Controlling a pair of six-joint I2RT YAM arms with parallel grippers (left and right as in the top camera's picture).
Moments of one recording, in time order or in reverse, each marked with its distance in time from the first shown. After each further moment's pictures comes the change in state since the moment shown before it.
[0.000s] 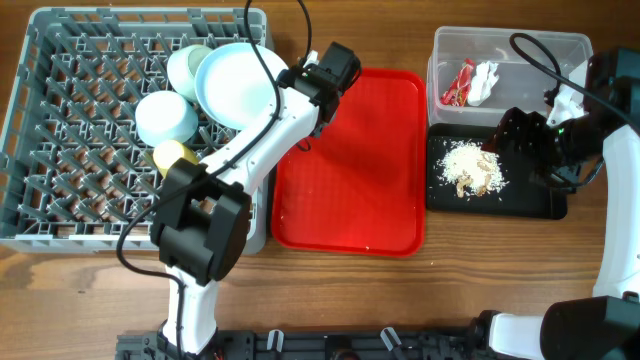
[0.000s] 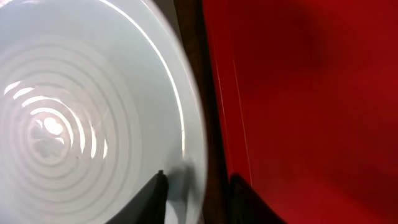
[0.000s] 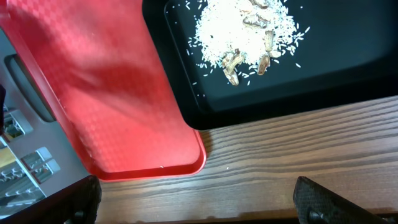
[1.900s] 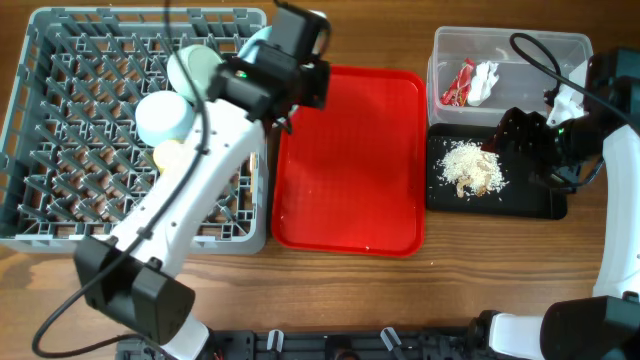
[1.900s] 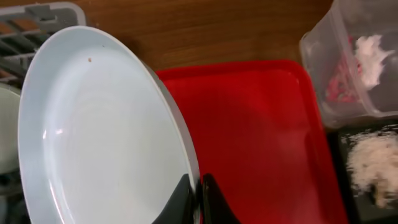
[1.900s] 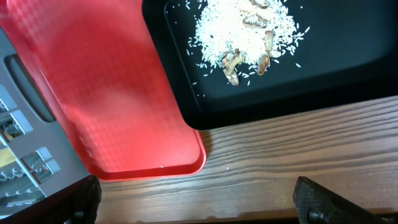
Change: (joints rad) left arm 0.089 -0.341 -0.002 0.118 0.480 -0.109; right arm 0.000 0.000 0.000 0.000 0.000 0.000
